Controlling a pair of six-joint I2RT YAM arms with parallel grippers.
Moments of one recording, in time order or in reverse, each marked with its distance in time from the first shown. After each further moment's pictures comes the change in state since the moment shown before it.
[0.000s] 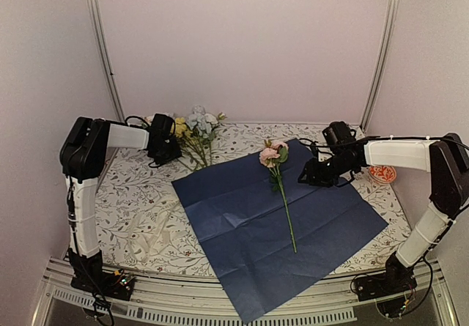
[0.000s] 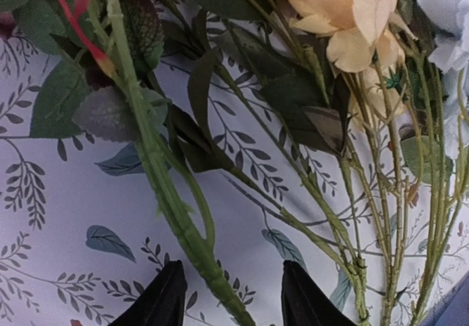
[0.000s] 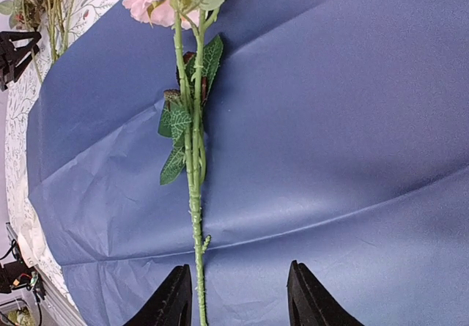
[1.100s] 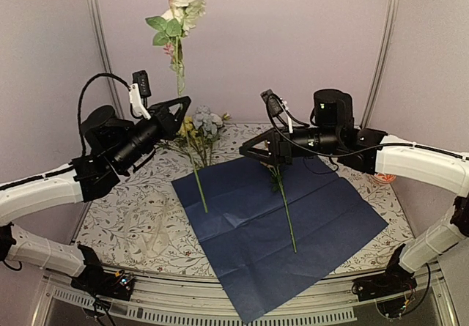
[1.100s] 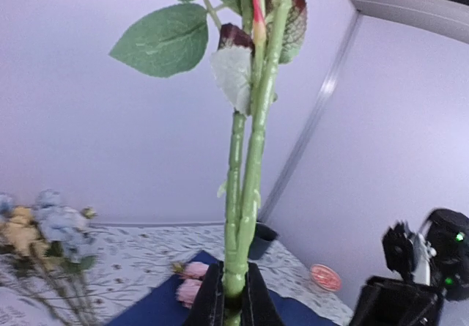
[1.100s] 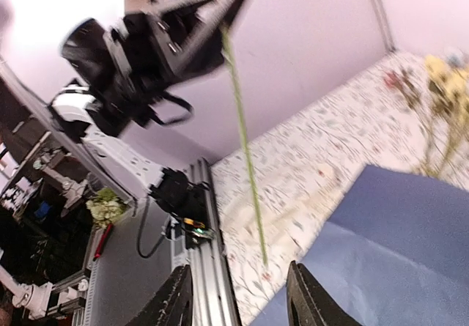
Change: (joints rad) left arm -0.499 -1.066 -0.612 0.652 -0.055 0.248; right arm 0.372 -0.214 0.119 0.420 -0.363 -0.071
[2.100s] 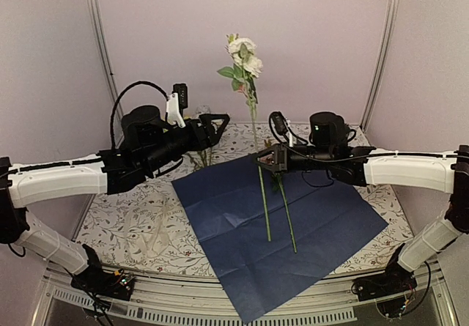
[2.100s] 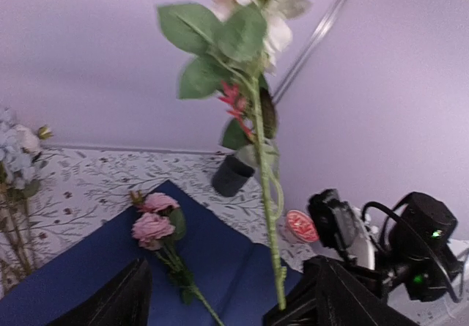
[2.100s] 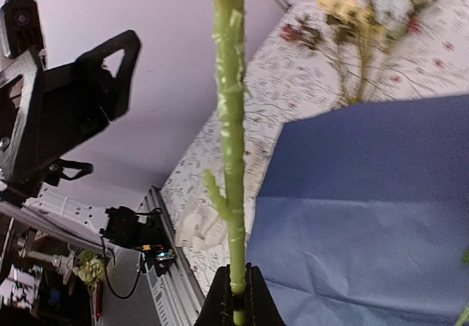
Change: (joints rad) left arm -0.116 0.216 0.097 -0.073 0.030 -0.153; right arm -0.030 0.070 -0.151 0.200 0.149 0.233
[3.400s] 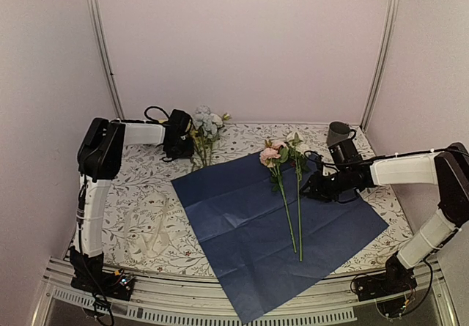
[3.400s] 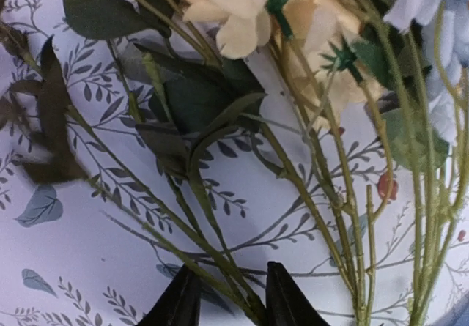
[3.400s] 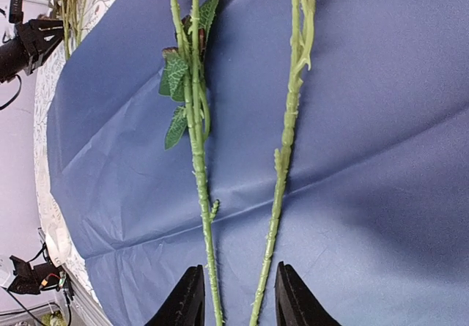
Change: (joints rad) left arm 0.534 1.003 0.778 -0.739 -0.028 0.085; right arm -0.328 0.051 -0.213 -0.395 0.141 0.000
